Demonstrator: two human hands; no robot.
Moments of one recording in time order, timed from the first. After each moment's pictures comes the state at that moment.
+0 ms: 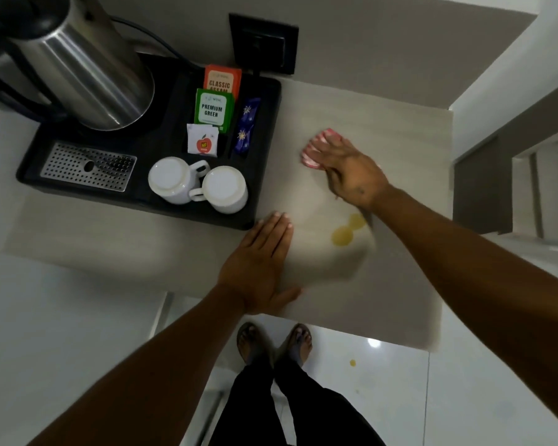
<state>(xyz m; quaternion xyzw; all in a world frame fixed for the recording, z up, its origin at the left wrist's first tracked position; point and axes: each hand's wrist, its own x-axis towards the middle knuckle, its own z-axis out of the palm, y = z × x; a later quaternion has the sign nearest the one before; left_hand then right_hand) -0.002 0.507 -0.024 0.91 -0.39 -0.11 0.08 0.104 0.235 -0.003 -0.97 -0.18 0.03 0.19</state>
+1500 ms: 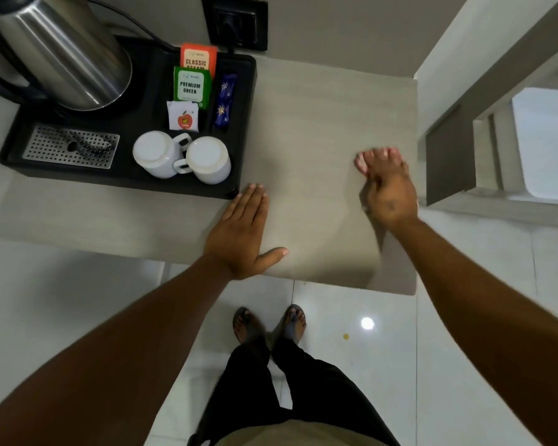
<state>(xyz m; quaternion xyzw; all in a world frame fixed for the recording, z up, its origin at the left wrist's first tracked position) -0.013 0.516 -0.025 0.92 -0.37 -0.10 0.09 -0.030 0.202 0.009 -0.96 0.16 -0.01 0.23</state>
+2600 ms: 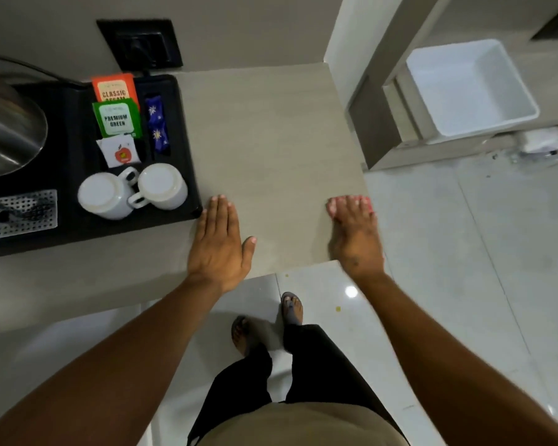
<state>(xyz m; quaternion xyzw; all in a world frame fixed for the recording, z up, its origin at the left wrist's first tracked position) -0.013 0.513 -0.026 0.92 -0.37 -0.10 0.05 -0.161 0.281 -0.005 -0.92 0.33 -0.03 0.20</state>
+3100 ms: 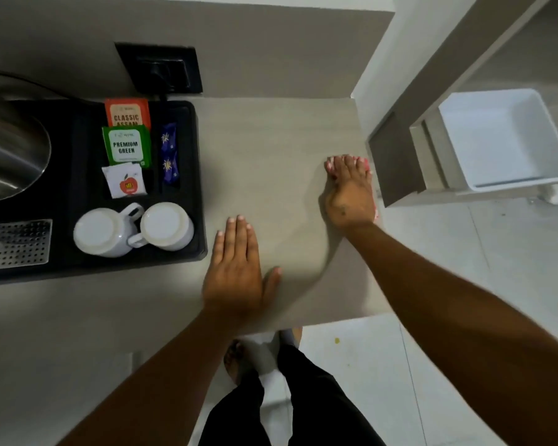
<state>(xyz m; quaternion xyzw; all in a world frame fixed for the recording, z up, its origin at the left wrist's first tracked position) 0.005 0.474 -0.032 0.92 -0.37 -0.09 0.09 0.014 0.197 -0.014 -0.94 0.30 -0.03 0.17</state>
